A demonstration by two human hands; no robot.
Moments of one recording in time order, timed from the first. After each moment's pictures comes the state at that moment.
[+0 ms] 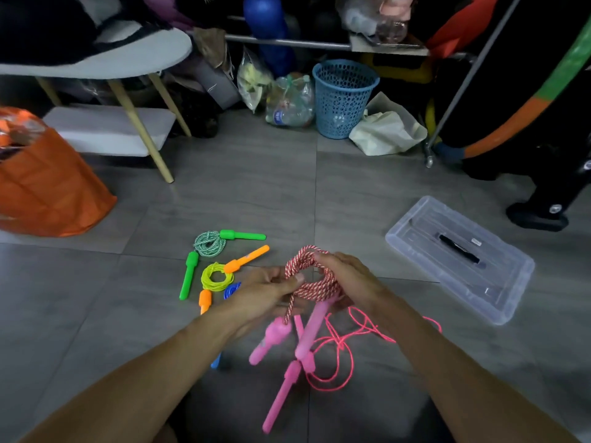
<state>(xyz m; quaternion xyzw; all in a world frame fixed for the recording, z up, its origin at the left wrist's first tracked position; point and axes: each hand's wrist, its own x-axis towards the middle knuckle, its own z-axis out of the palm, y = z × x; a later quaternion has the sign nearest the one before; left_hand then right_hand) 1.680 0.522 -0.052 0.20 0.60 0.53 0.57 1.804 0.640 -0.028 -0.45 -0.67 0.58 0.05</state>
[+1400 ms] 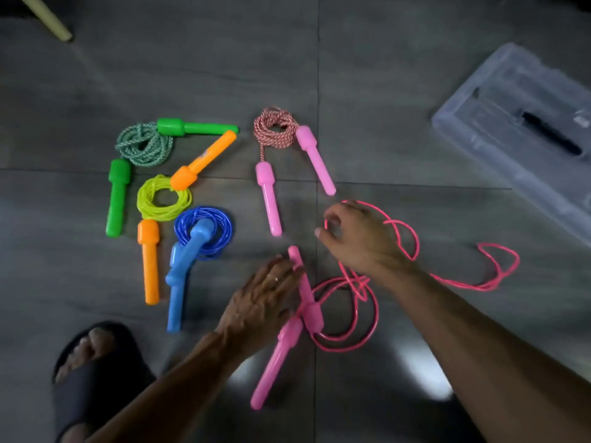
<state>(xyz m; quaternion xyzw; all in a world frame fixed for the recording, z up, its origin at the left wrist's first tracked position) 1.681 0.511 -0.348 0.64 0.72 0.17 0.19 1.785 0.703 -0.289 -0.40 -0.87 0.29 -0.01</state>
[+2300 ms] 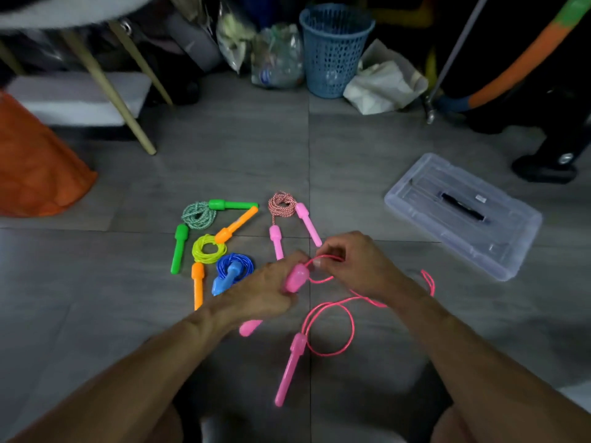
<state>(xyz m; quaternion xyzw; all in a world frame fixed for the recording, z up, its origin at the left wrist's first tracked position) 1.688 0.517 -0.114 0.56 0.70 0.22 0.39 1.833 0.647 -0.095 -0.30 -0.84 0.44 0.08</state>
